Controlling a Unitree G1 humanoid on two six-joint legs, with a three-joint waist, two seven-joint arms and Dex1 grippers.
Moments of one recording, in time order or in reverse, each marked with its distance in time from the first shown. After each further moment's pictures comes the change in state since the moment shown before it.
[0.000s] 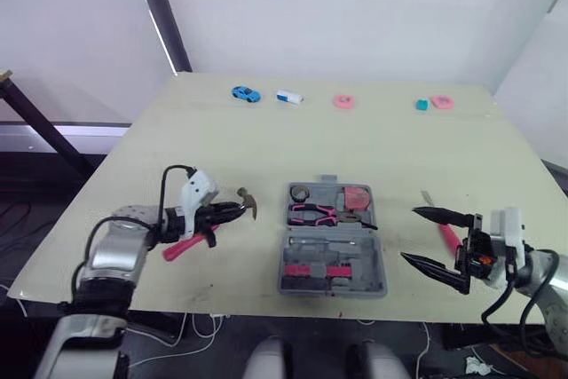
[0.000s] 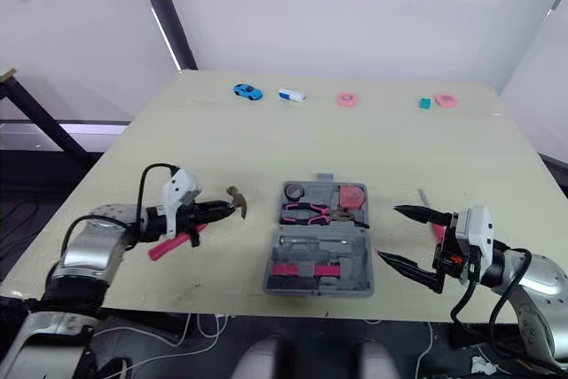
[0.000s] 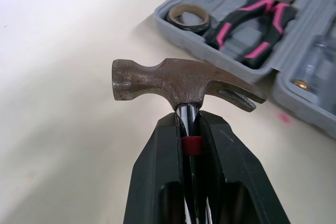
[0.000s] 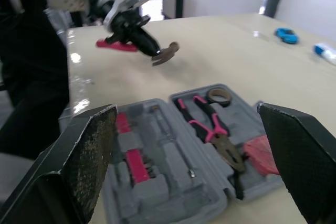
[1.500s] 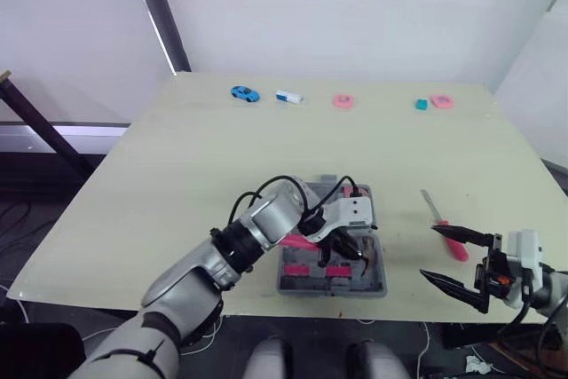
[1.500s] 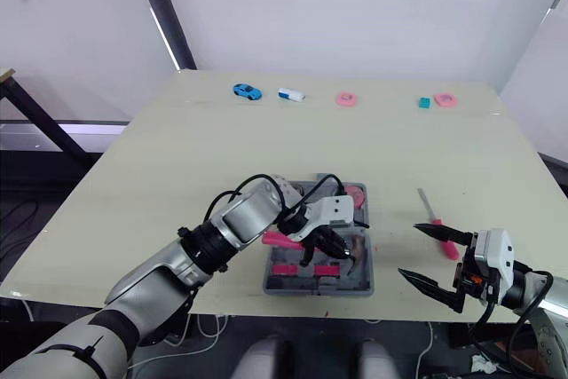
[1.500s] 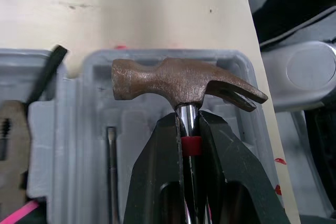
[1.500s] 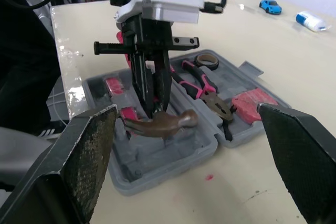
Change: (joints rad) left arm -0.524 -0.436 -0.767 -0.053 0.208 0.429 -0.084; right arm 0.126 -0.024 -0.063 0.124 -0.034 -0.147 0.041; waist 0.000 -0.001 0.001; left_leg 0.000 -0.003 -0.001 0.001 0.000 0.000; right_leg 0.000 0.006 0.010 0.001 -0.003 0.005
